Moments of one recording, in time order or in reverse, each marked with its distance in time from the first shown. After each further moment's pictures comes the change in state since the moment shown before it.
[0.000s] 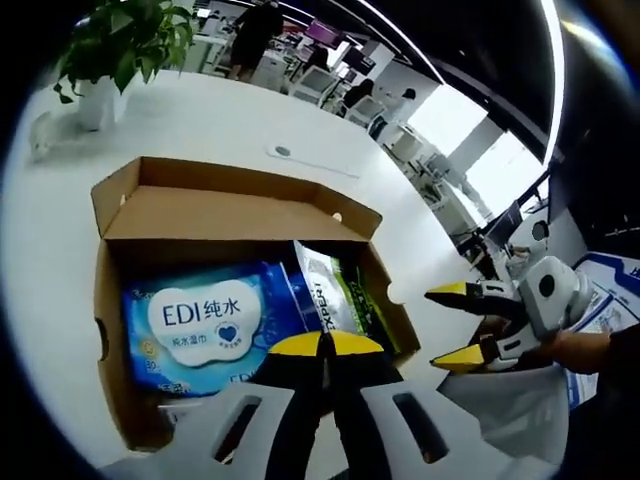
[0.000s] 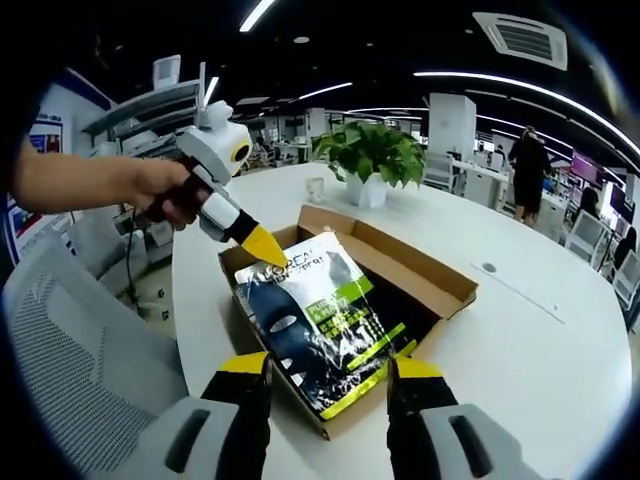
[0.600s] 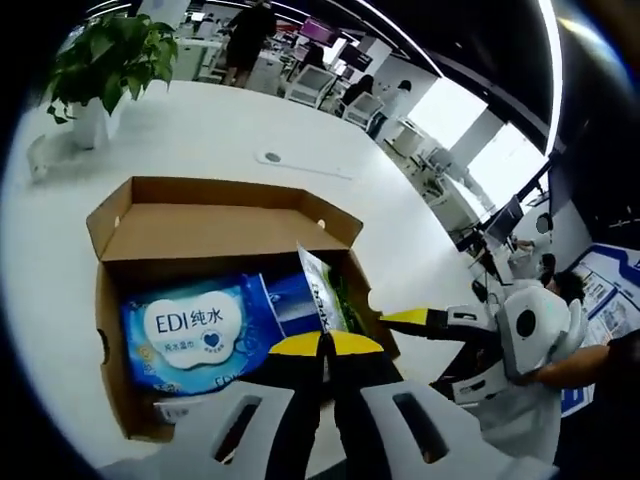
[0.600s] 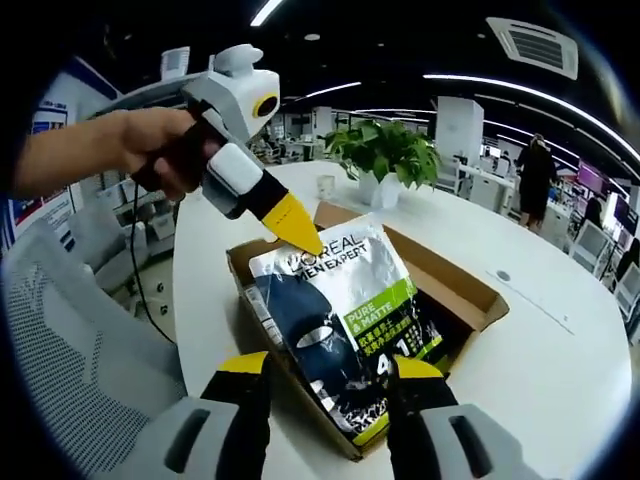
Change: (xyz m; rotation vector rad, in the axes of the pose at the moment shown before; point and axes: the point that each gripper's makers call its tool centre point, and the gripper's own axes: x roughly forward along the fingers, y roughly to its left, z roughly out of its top) left arm -0.005 -0.027 0.010 0.030 0.010 0.018; right arm 0.029 0.025 0.005 -0.045 0.003 -0.006
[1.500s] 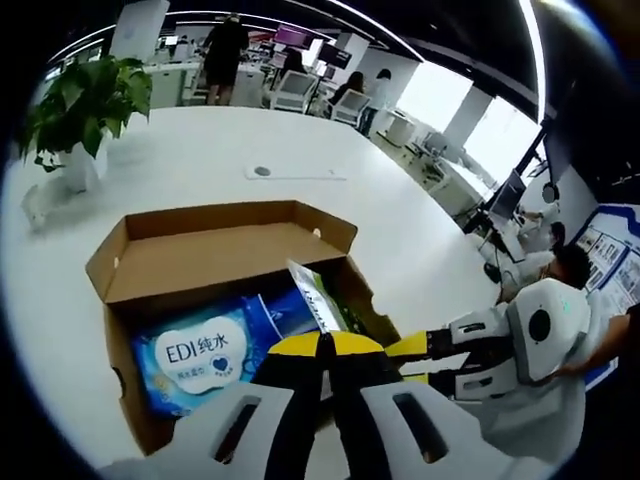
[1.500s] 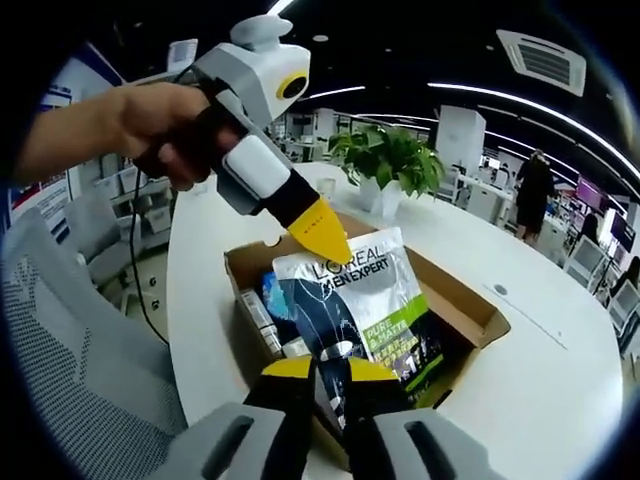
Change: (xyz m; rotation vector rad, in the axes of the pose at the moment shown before) left arm 0.008 0.000 0.009 0.149 -0.006 0.043; right arm 0.004 0.002 0.008 -0.048 -0.014 -0.021
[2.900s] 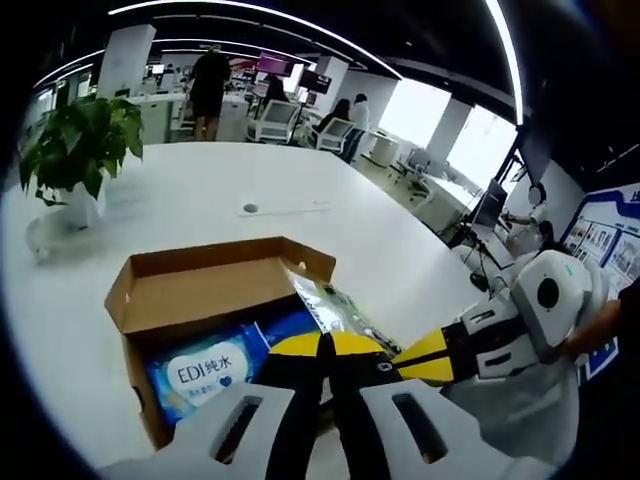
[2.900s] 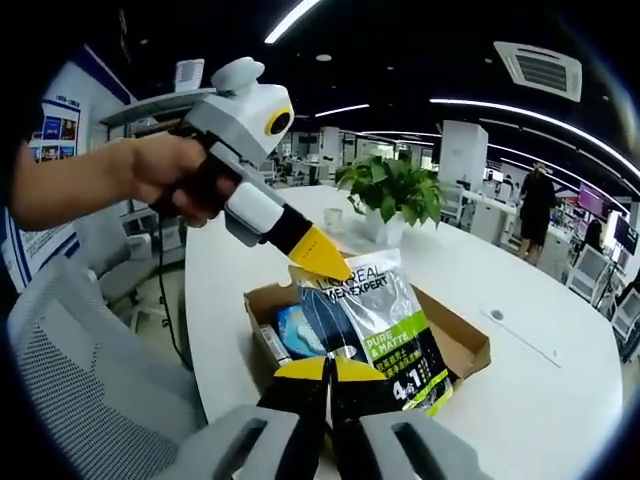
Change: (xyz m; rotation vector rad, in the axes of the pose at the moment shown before) left arm -0.035 -0.020 0.027 0.072 -0.115 -0.043; right arm -0.041 0.004 0.047 0.007 -0.078 0.023
